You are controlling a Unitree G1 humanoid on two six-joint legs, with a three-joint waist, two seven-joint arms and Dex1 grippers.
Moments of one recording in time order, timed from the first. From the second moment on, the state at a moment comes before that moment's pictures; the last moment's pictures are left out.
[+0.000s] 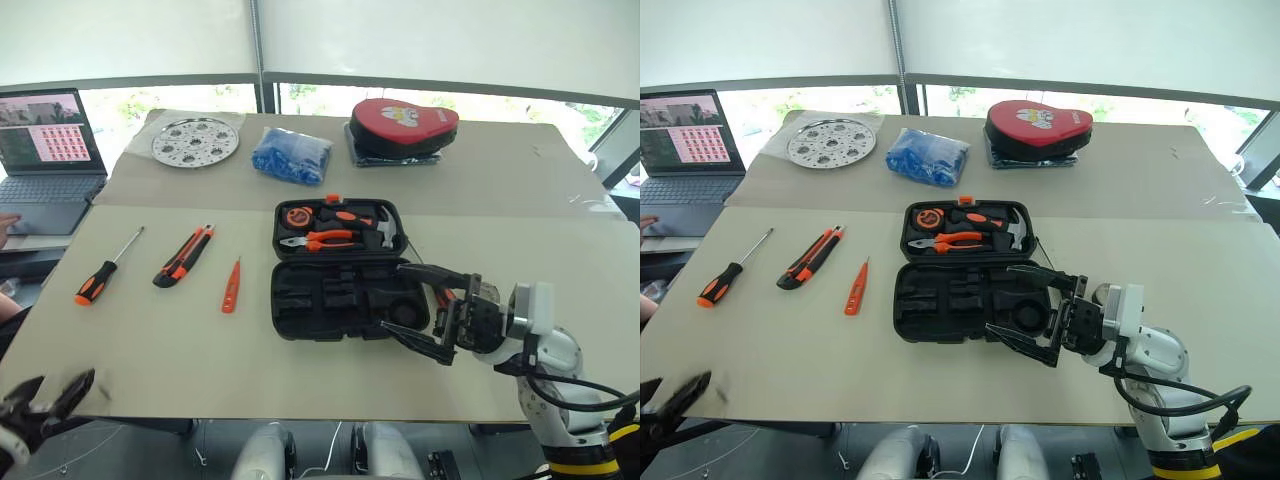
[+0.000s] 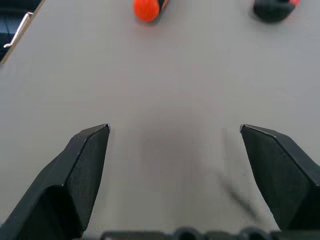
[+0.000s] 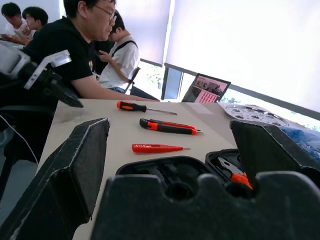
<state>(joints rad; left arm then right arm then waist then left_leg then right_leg) 0.49 0.71 0.85 -0.33 -0.80 0.76 -0.47 -0.03 -0.51 -0.06 -0.34 0.64 -0.09 1.09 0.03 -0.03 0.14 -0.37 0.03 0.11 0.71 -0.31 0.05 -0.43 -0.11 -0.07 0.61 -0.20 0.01</state>
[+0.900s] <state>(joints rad) -0.27 1.01 0.34 0.48 -0.40 0.70 -0.61 0.07 -0.51 -0.11 -0.30 0.57 -0.16 1.08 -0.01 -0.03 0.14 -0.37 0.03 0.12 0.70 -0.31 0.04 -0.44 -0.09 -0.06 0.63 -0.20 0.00</state>
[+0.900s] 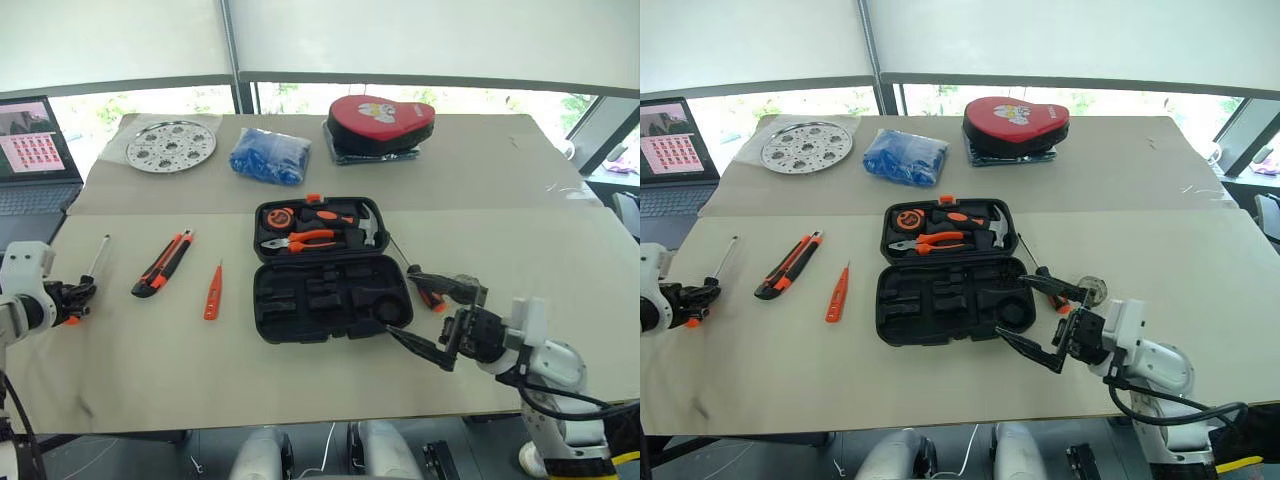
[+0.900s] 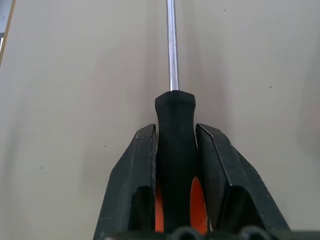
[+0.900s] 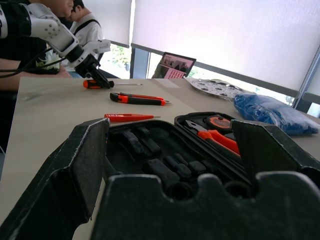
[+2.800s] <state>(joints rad) -0.67 0.42 -0.21 0.20 -0.14 0.37 -0.99 0.25 -0.63 -0.34 -0.38 0.60 -0.05 0.98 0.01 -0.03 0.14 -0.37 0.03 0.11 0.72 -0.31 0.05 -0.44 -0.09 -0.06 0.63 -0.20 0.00</state>
